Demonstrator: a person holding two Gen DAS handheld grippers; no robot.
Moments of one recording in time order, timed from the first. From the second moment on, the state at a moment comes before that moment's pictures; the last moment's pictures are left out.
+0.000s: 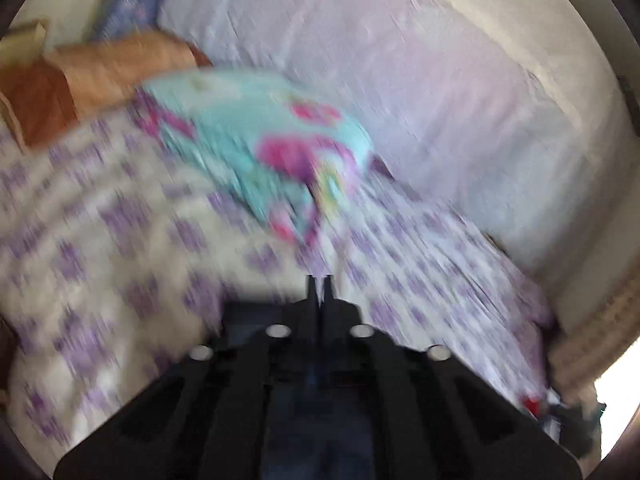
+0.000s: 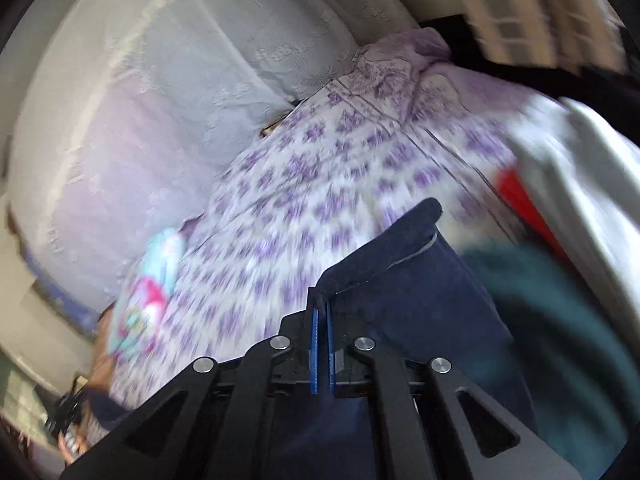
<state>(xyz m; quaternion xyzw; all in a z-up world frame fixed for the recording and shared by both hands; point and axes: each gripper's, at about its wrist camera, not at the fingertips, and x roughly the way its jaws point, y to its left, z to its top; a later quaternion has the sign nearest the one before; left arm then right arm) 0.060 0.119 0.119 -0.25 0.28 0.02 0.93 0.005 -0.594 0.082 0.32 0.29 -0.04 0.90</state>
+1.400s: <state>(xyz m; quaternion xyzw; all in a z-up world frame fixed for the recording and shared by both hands) 0.192 0.170 -0.007 -0.20 0.43 0.01 0.88 0.074 -0.337 0.004 0.17 0.38 0.10 0.90</state>
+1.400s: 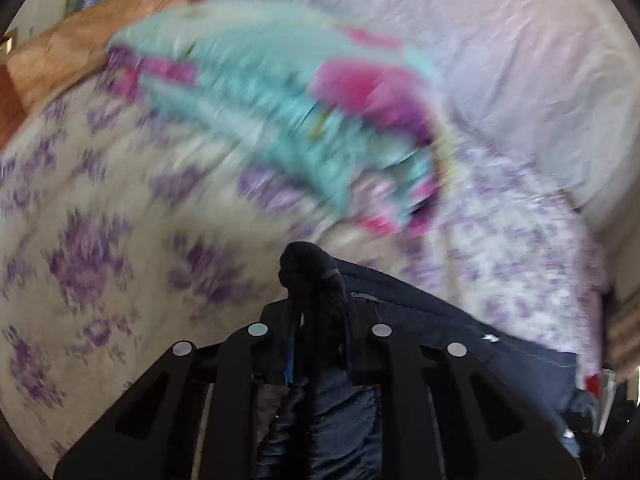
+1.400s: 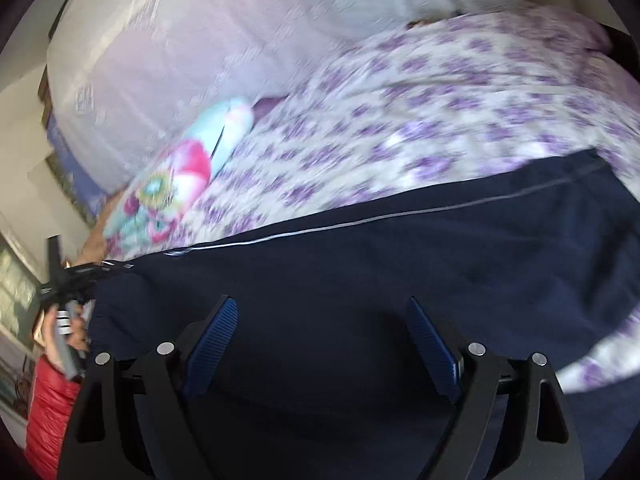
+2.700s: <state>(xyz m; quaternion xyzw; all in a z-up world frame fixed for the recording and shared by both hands) -0.057 0.175 -0.024 -0.35 0.45 -0.08 0.82 -0.230 -0.535 -0.026 0.36 0.37 -0.05 0.85</state>
